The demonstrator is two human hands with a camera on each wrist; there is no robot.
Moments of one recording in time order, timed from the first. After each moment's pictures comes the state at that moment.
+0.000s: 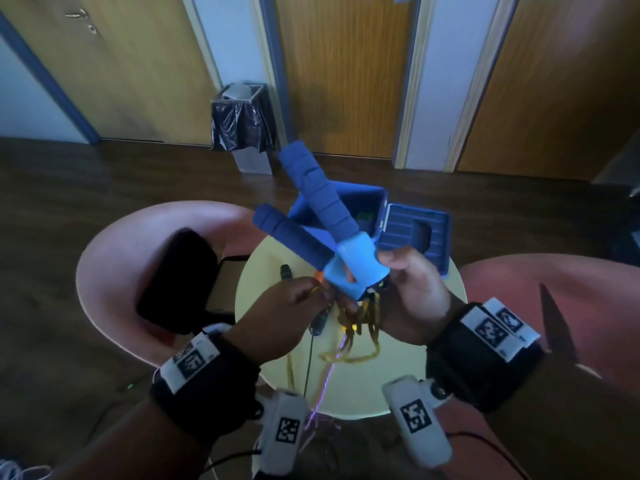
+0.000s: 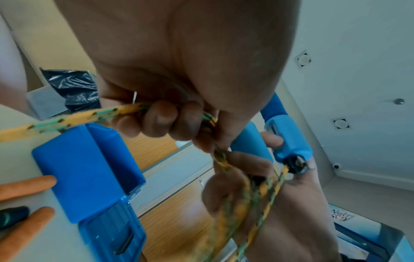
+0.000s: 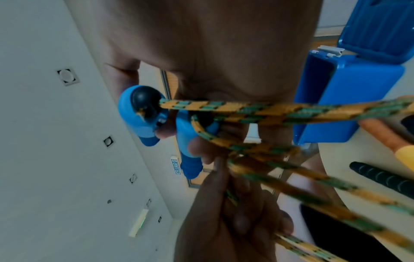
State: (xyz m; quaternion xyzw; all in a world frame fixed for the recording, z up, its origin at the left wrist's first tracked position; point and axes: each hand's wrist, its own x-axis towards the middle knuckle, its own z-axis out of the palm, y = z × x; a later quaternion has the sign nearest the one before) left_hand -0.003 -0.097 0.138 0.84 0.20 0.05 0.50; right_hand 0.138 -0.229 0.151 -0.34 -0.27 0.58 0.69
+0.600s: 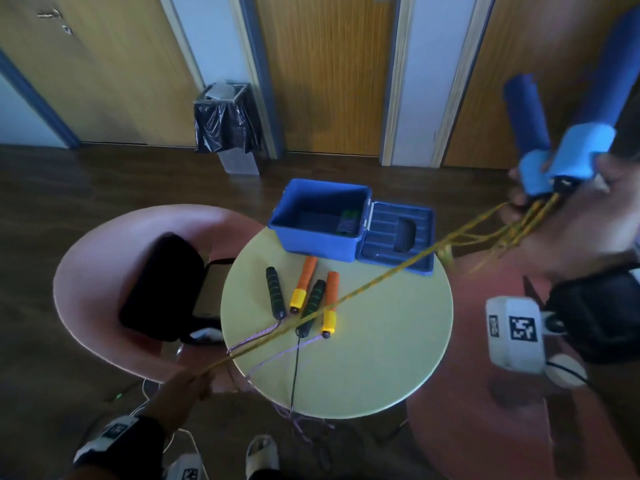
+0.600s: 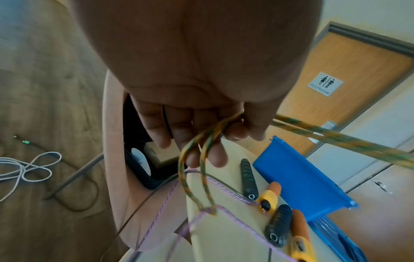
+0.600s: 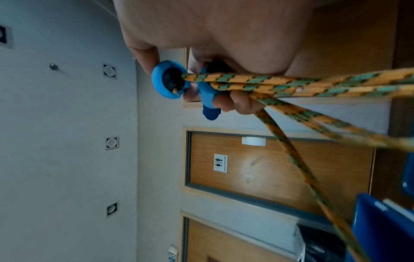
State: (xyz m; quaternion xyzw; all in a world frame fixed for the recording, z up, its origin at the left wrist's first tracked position) left_hand -0.149 -0.001 -0.037 0.78 0.46 0.00 0.41; right_hand 0.267 -0.321 0.196 -0.42 -0.08 0.16 0.89
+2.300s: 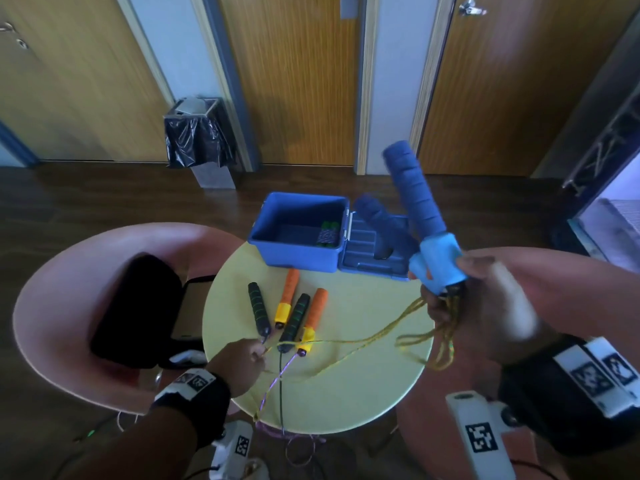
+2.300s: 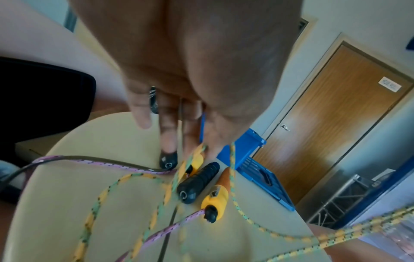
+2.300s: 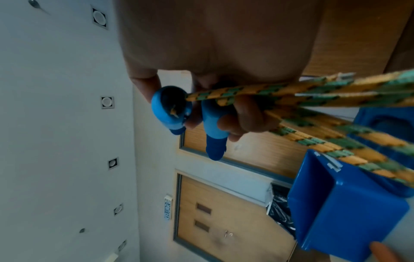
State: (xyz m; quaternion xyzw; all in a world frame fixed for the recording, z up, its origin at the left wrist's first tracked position) left_hand -0.015 -0.031 -0.014 0.90 0.32 -0.12 0.26; right_hand 0.193 -0.322 0.152 -0.49 -0.15 0.37 0.77
